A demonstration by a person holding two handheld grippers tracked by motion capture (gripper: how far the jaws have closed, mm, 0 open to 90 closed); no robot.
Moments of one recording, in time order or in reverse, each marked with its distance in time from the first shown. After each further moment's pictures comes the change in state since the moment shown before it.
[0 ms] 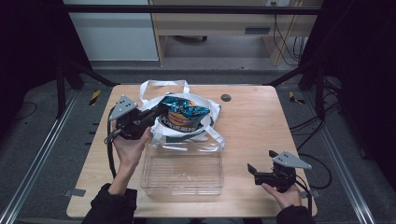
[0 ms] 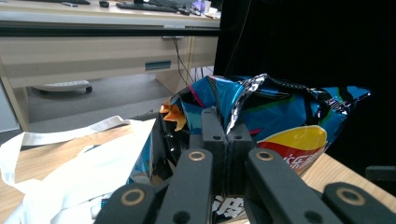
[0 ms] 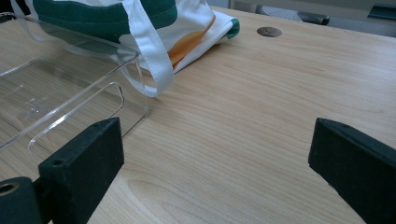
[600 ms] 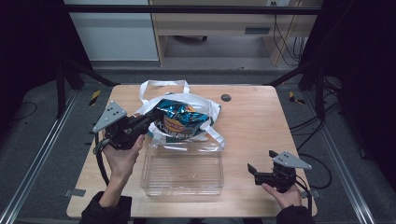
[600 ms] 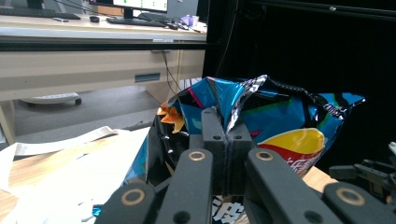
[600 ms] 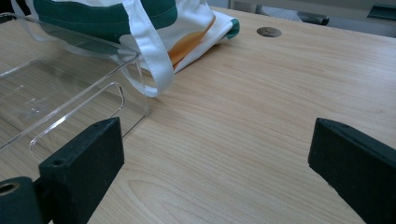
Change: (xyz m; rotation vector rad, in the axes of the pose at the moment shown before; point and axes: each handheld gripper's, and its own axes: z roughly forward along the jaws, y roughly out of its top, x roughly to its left) left arm -0.017 0.005 -0.037 -0.047 -0.048 0.007; right arm 0.000 0.000 -0.001 0.000 -0.001 -0.002
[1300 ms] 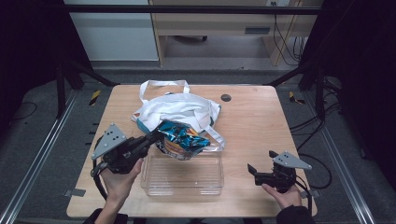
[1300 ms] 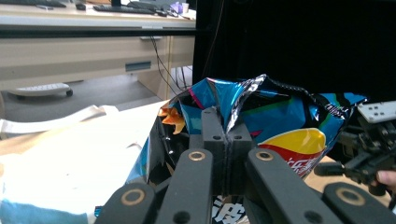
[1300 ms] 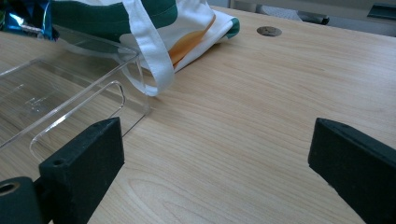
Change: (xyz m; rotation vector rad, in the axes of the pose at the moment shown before) left arm -0.025 -0.033 -0.027 0.047 -0.031 0.020; right arm 0.000 0.000 0.000 0.004 -0.001 0.002
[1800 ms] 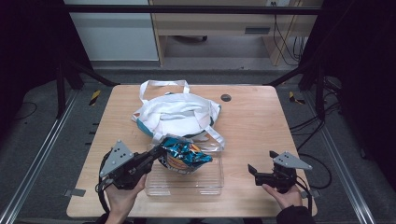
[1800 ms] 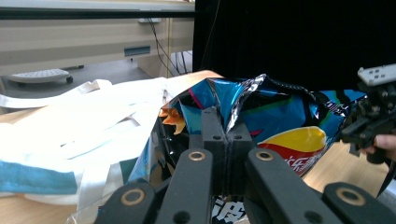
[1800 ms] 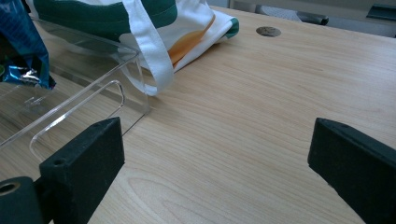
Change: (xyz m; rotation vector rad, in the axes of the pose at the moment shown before) left arm -0.015 -0.031 -0.005 0.048 0.012 0.017; right arm 0.000 0.000 -0.001 -0.001 -0.004 -0.007
